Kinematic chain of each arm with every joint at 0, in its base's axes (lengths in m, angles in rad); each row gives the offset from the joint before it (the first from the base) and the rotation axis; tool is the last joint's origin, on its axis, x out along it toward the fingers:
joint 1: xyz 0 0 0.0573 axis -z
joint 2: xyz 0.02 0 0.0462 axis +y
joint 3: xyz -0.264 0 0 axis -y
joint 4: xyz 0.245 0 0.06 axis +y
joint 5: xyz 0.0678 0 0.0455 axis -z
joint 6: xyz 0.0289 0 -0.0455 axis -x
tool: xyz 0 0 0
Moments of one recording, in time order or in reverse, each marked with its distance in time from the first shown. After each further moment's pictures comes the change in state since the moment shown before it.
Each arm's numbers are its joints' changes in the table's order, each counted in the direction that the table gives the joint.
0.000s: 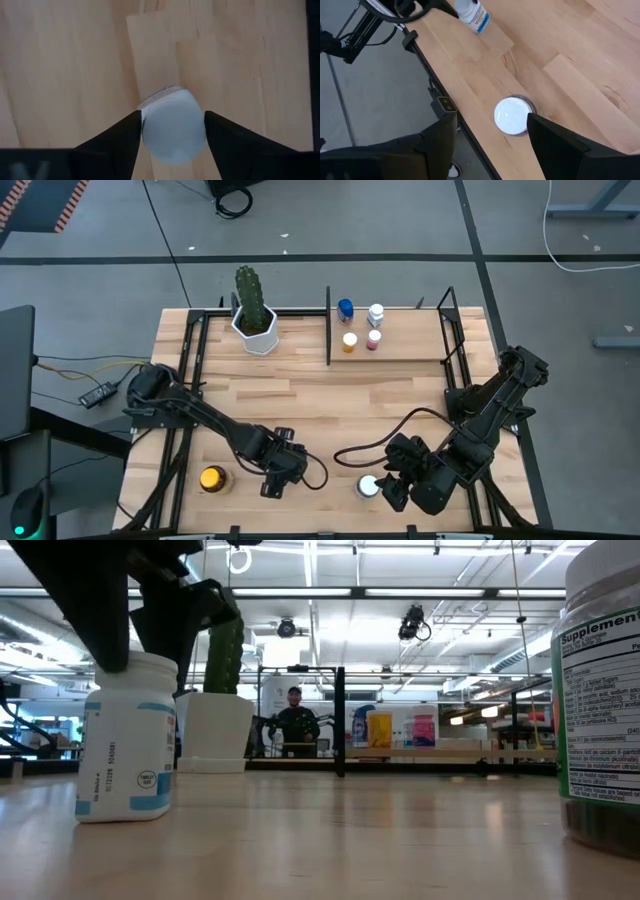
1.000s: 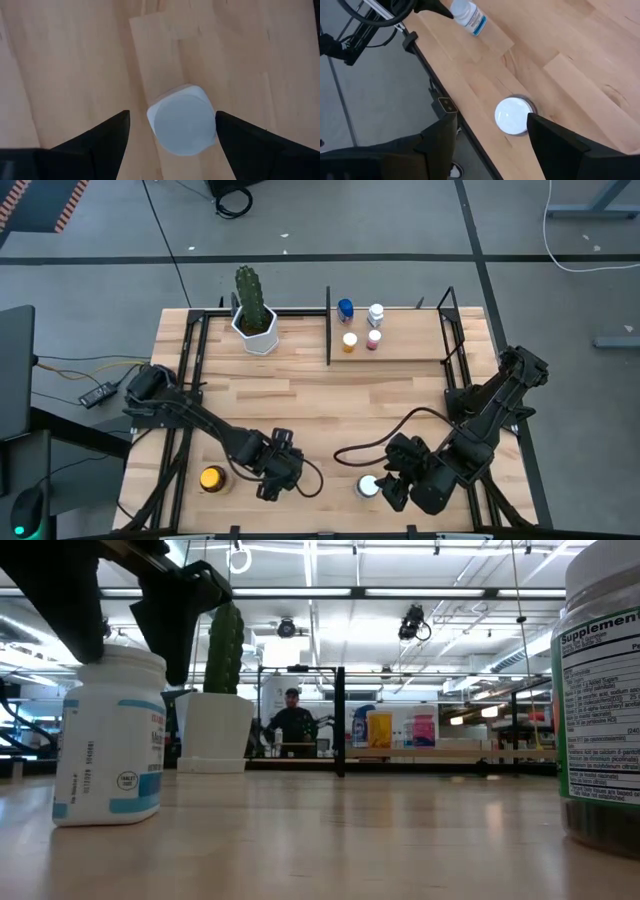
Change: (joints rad) left arm 0.045 -0.017 0.000 0.017 -0.082 -0.026; right arm 0.002 0.000 0.000 -0.001 0.000 -0.012
